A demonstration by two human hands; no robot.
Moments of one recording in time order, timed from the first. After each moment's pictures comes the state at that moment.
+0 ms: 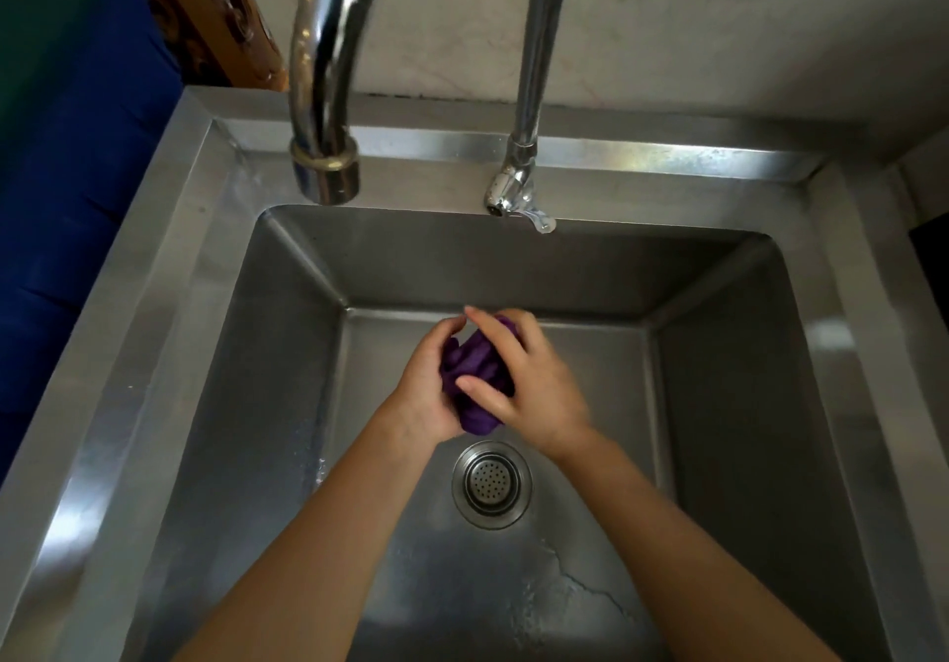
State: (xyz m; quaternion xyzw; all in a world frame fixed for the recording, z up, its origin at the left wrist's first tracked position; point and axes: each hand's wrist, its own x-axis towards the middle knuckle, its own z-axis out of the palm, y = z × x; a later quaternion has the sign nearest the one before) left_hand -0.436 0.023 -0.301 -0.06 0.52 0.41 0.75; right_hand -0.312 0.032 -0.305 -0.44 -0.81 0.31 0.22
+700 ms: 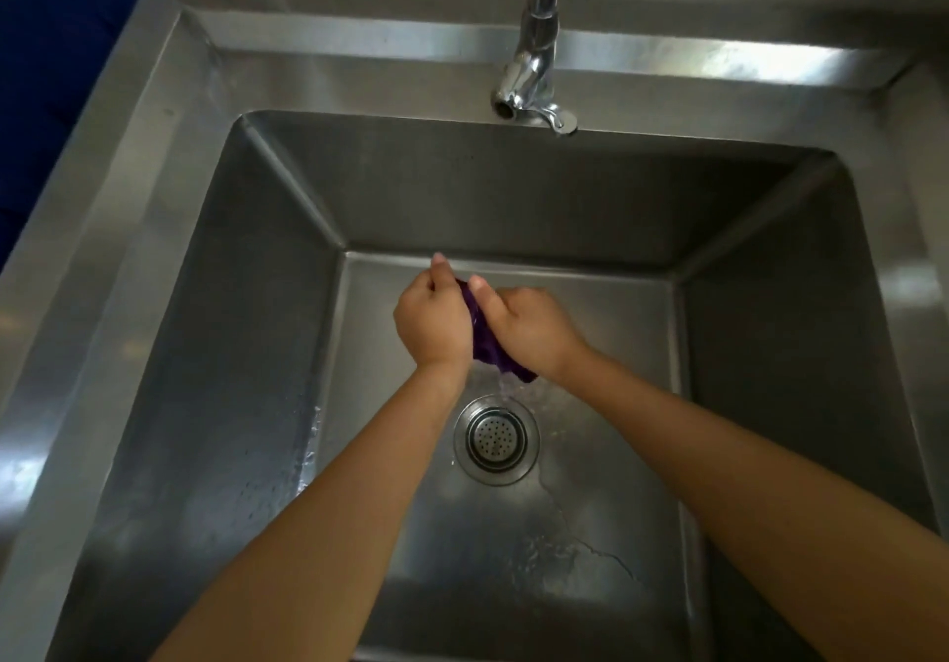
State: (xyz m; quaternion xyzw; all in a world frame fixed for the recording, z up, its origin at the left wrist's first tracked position) left_hand -0.414 0.021 -0.336 0.17 0.80 0.49 0.28; right_hand -0.324 0.046 -0.325 -0.50 -0.76 0.41 0.08
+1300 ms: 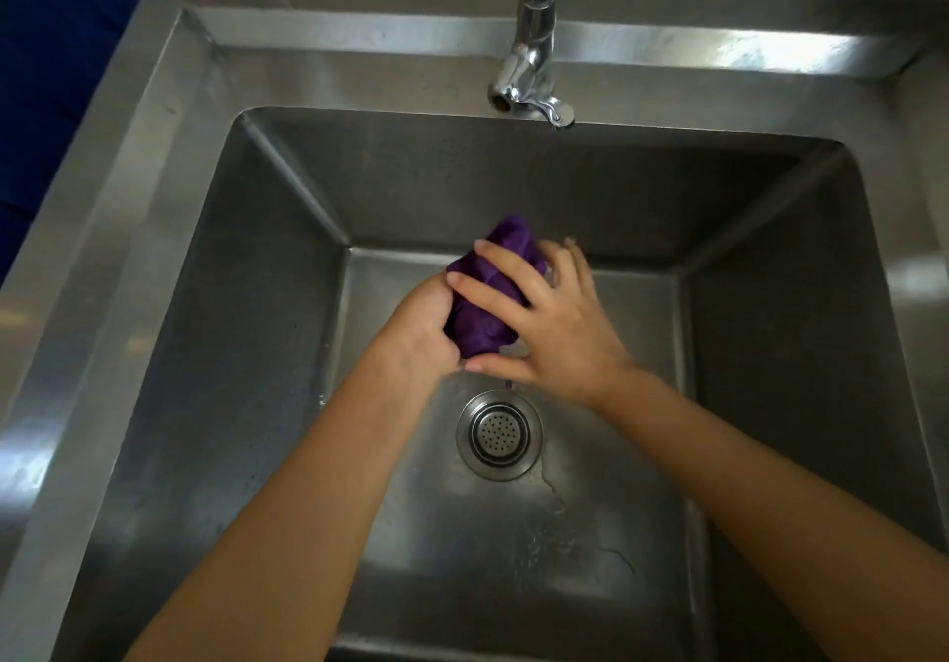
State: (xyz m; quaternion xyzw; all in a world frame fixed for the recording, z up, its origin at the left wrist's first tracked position) left_hand -0.424 0.022 -0.301 -0.01 0.61 0.40 0.68; right_hand -0.292 0.036 -0.325 -0.31 -0.93 0.08 0.15
